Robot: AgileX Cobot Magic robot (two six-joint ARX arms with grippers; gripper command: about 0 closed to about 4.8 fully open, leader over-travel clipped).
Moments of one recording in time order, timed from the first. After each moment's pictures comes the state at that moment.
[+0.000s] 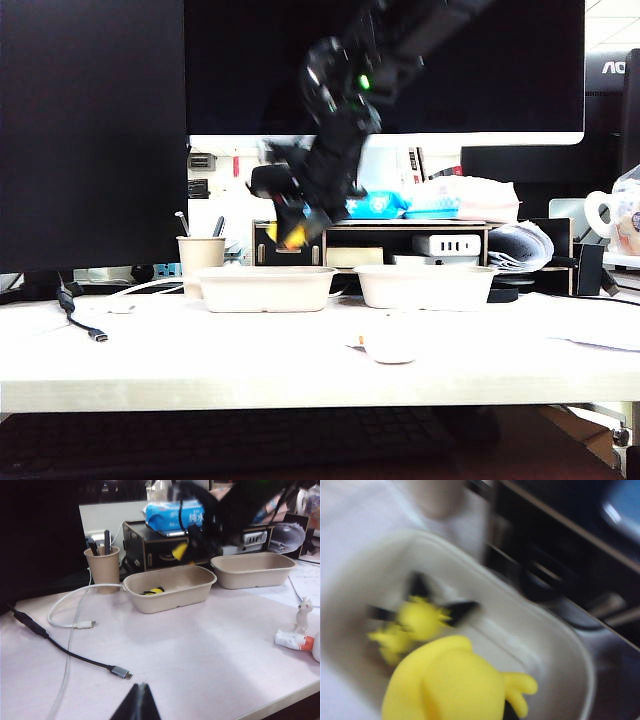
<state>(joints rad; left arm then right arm) -0.34 0.00 0.01 -0.02 0.02 0.03 0.53 2.43 2.28 -0.63 -0.10 -0.10</state>
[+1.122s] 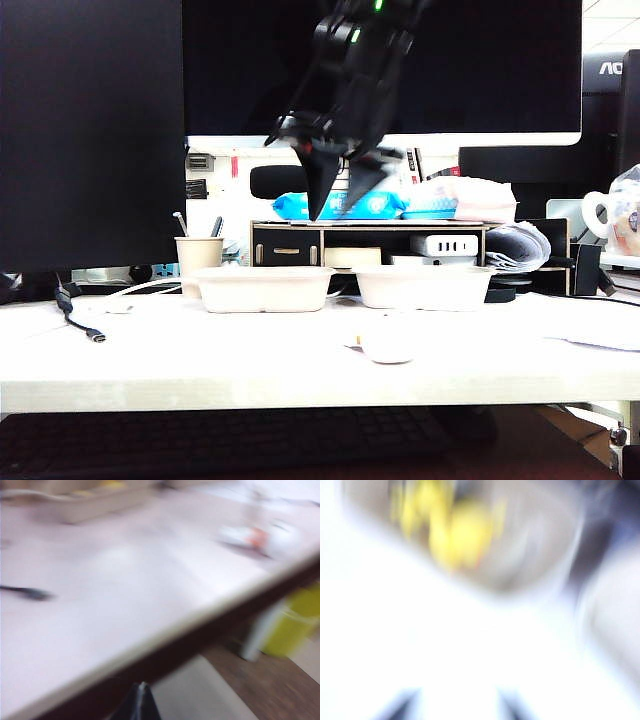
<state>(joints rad) -0.55 0.31 0.01 -0.03 0.02 0.03 0.52 2.34 2.43 -1.20 -0.10 -0.10</state>
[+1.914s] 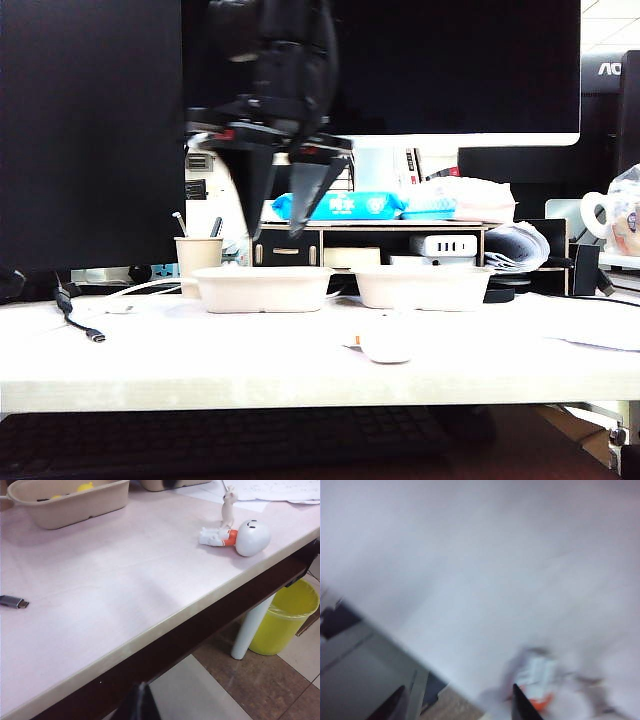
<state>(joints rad) -0.57 0.31 0.01 -0.03 0.02 0.03 0.77 2.28 2.31 -1.39 0.00 -0.04</state>
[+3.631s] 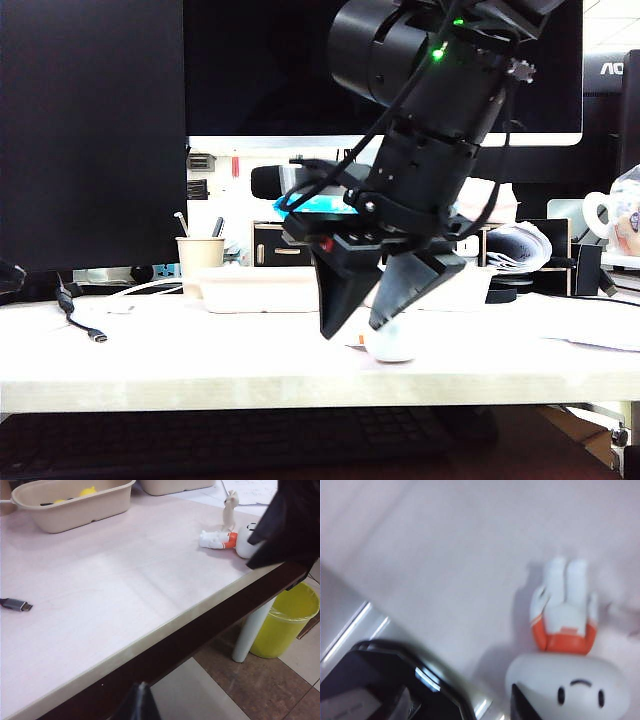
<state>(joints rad) -0.57 0.30 0.01 -0.03 0.02 0.03 0.77 1.65 0.99 -0.33 0.04 0.07</state>
